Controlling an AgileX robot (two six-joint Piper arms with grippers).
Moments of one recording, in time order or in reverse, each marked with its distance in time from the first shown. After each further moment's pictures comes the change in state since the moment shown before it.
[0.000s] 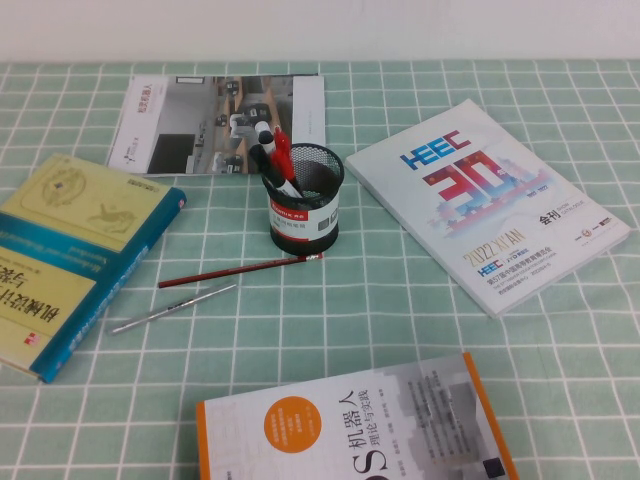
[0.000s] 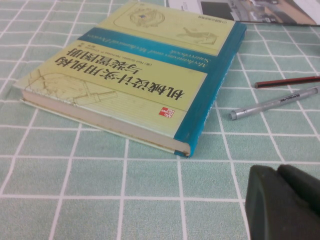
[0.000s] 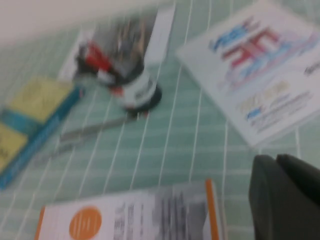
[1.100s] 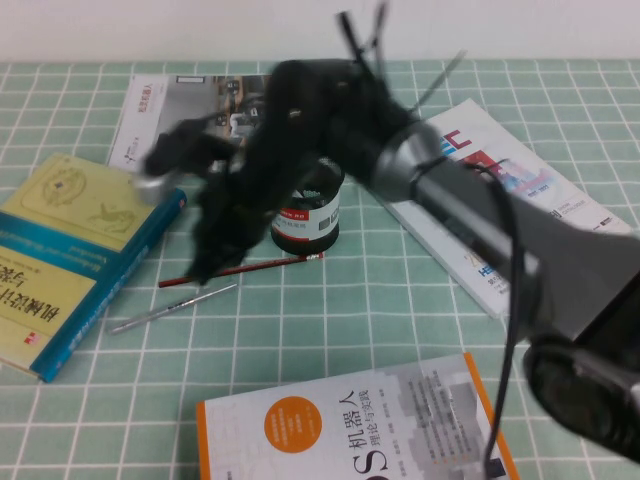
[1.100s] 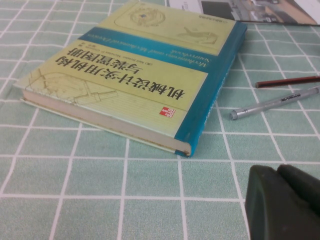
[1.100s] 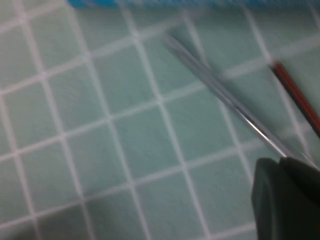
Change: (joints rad) right arm 0.673 1.971 -1.785 -0.096 0.482 -0.515; left arm 0.000 0.000 0.000 0.000 0.000 0.000
